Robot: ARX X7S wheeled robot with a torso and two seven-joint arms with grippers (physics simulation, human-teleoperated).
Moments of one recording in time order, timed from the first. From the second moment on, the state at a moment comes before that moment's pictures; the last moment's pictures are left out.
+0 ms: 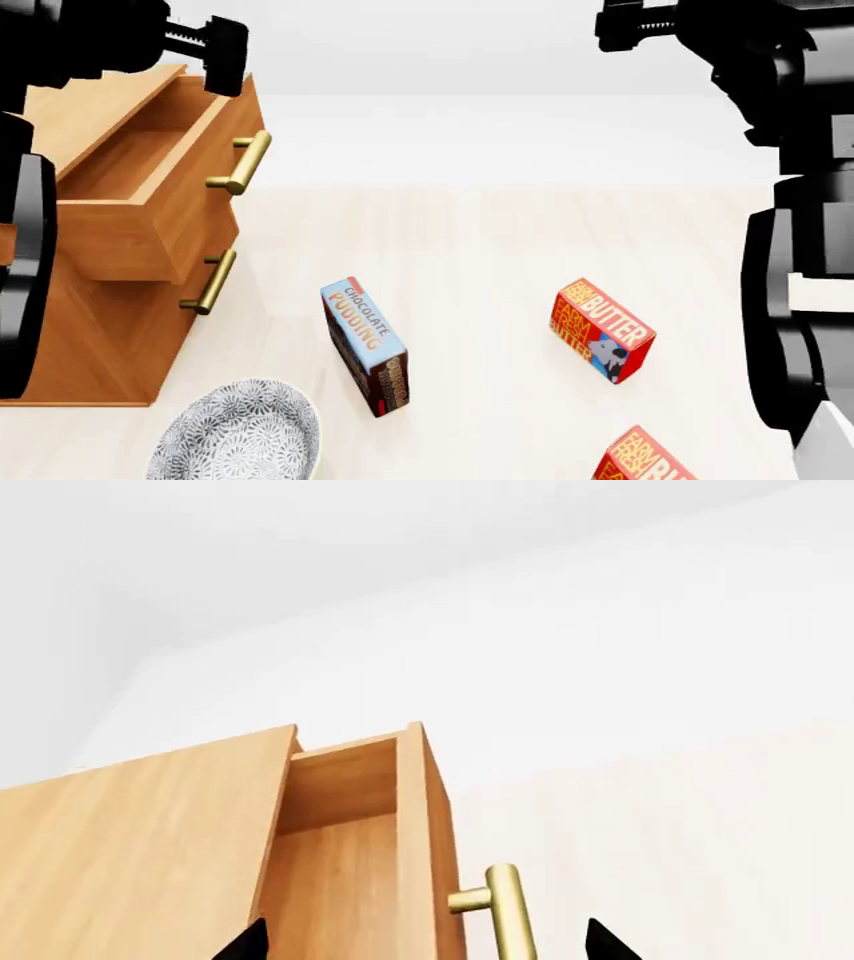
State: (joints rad) left arm -1.77 -0.28 0.50 -0.84 -0.14 -1.19 0.31; right arm 1.58 0.25 -0.22 0.74 0.17 0.85 -0.09
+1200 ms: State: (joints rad) left arm -1.68 -0.29 0.52 -0.91 -0.17 -1.24 0.34; right arm 1.56 0.26 -0.24 0.73 0.17 0.86 -0.09
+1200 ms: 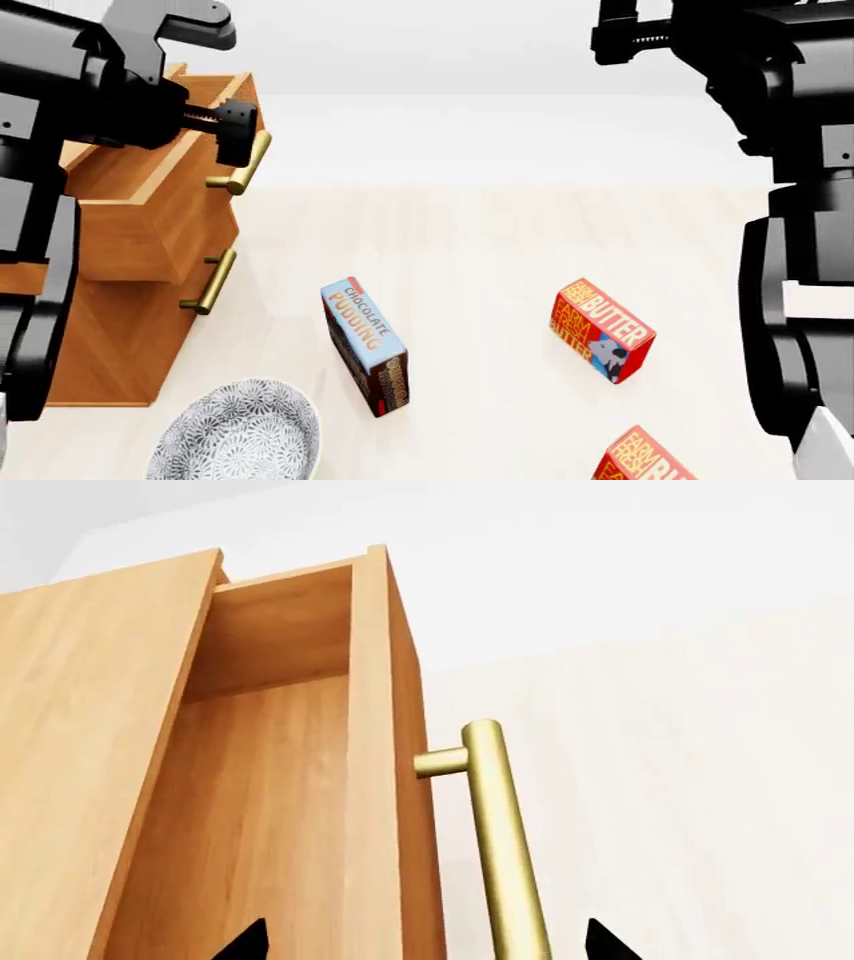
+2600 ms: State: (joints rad) left arm -1.55 -0.33 0.51 -0.76 -0.18 -1.32 0.32; right arm 1.56 0.26 -0.25 0.74 0.19 0.86 -0.09
